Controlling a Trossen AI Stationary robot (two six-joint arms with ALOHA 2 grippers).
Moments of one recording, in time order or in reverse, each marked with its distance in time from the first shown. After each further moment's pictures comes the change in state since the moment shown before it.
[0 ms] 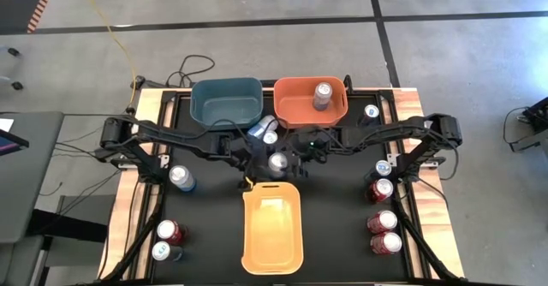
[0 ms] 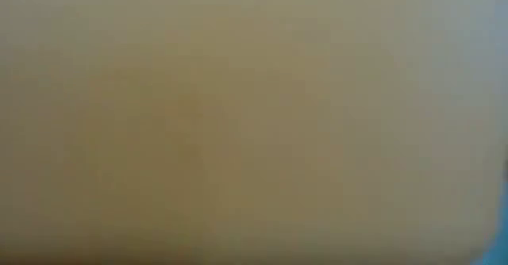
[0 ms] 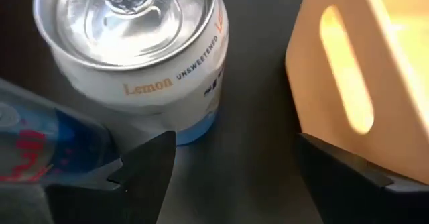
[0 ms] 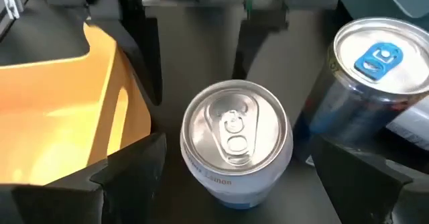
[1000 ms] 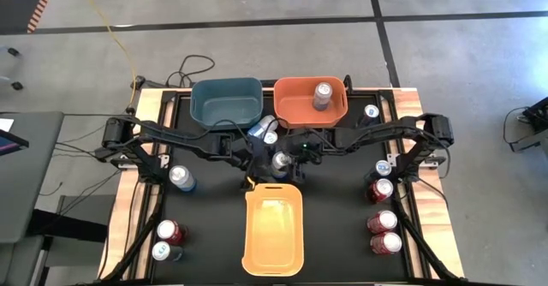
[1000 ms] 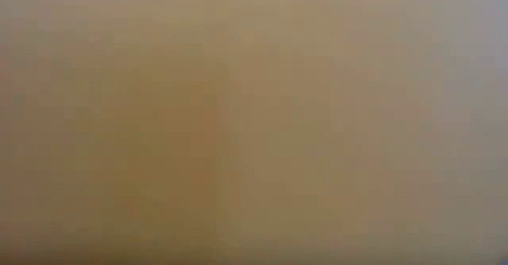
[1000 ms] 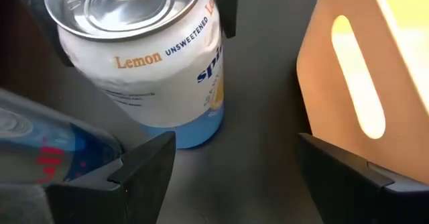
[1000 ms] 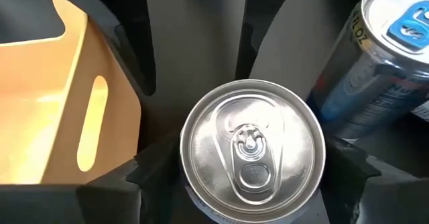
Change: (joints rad) left arm 0.000 0.005 0.000 0.038 -0.026 0.010; right arm -0.001 0.075 0.053 -0.078 0.002 0.007
